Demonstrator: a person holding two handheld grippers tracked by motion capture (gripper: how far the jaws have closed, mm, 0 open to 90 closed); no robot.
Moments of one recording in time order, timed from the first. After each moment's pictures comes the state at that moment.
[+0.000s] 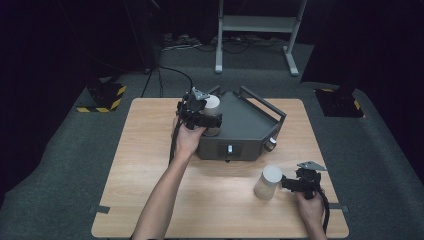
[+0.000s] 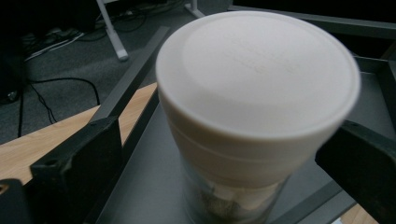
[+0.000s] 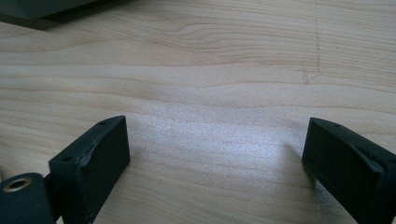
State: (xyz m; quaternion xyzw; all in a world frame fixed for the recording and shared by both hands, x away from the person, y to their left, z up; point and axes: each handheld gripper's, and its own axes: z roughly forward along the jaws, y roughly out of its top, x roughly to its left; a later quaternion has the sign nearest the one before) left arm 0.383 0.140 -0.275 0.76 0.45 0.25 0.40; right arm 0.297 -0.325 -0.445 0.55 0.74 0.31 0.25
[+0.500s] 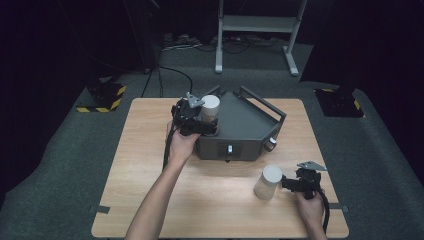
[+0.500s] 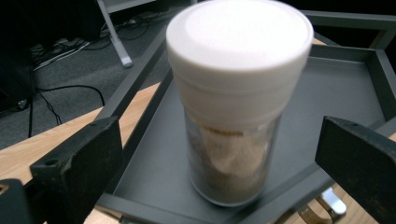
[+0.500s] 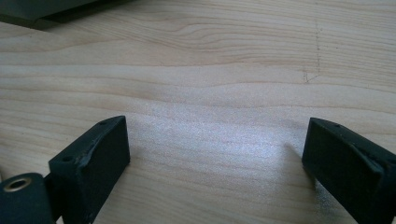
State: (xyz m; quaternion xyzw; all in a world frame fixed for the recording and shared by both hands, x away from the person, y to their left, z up) left arm 0.356 0.153 -0.278 0.76 0.44 0.27 0.40; right arm 0.297 -0.325 -0.445 0.55 0.74 0.31 0.25
